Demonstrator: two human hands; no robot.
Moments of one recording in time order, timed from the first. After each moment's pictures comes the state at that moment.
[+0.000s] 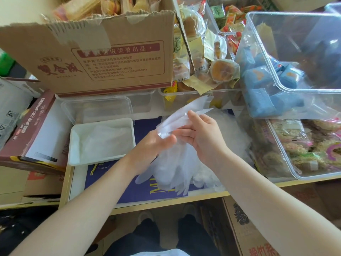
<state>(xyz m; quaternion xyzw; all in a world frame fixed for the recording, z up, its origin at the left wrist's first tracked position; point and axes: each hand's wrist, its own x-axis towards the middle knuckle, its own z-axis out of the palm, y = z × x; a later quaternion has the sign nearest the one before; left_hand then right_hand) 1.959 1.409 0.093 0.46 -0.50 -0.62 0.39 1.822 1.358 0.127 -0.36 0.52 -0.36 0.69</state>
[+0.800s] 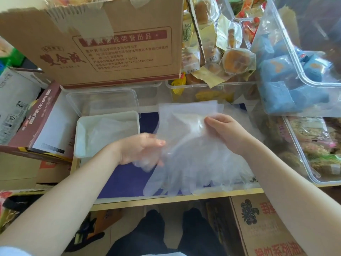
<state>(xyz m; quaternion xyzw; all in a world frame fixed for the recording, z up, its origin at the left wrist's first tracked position) 2.008 1.399 0.063 0.52 -0.35 -0.75 0.20 1.765 1.305 0.066 -0.50 0.51 -0.21 0.67</state>
